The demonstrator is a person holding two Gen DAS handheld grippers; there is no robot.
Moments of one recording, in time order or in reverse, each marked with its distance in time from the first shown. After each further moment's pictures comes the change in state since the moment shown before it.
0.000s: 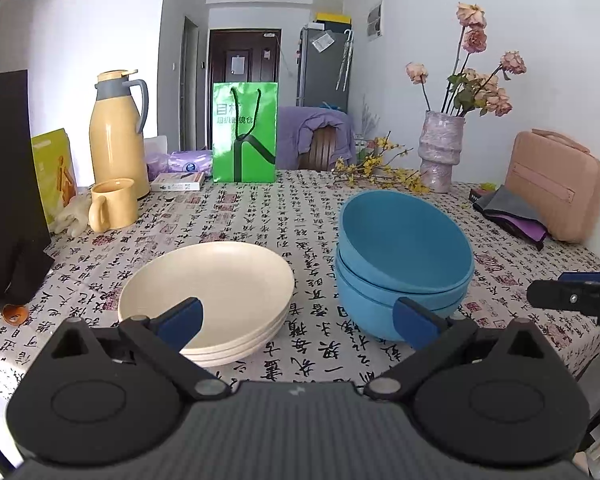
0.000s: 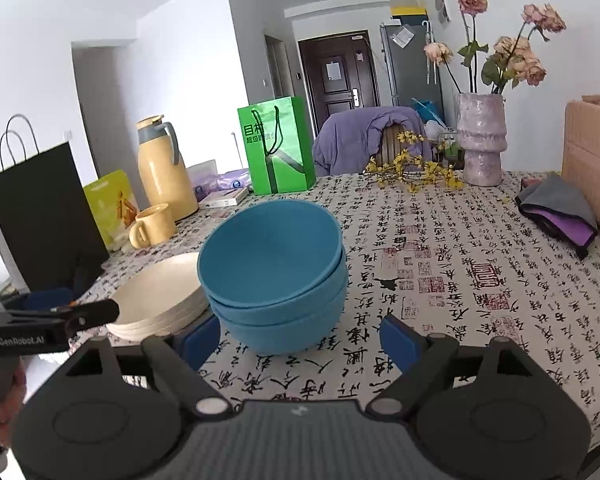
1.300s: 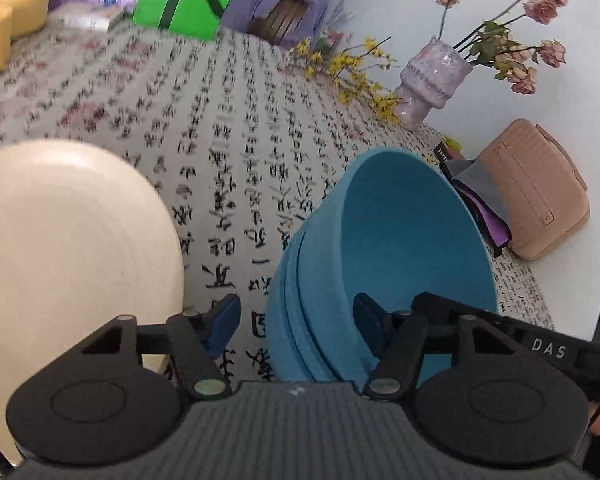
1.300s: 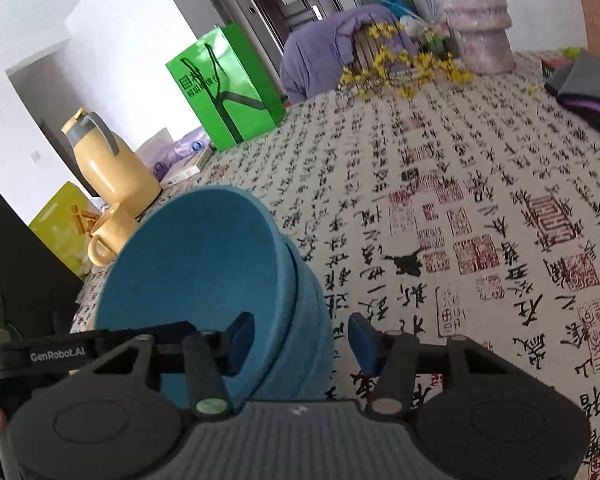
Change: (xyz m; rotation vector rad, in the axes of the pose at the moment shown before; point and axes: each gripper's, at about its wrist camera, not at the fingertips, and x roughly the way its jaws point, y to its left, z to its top) left arm 0.201 0.017 0.037 -0.298 0.421 -0.338; right arm 0.164 -0.059 0.041 0.266 0.251 0.058
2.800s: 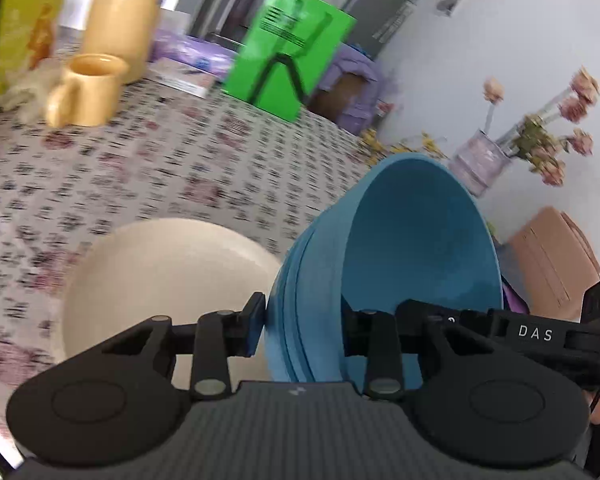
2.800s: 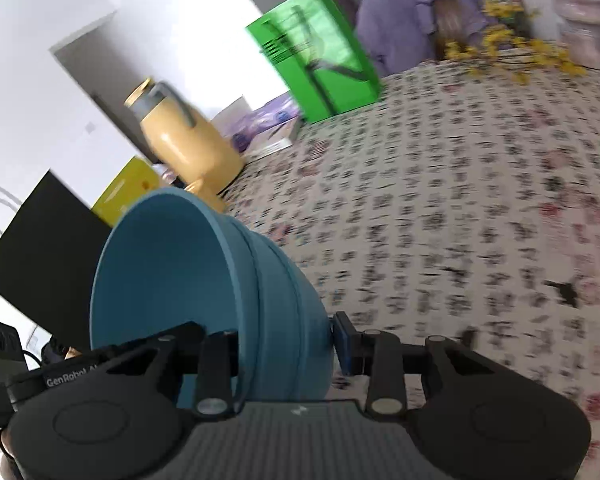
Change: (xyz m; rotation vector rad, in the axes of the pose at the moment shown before) left arm -0.102 0.061 0.017 -0.123 -0.198 0.116; right arm 0.039 0.104 0.041 -0.043 0.124 0.198
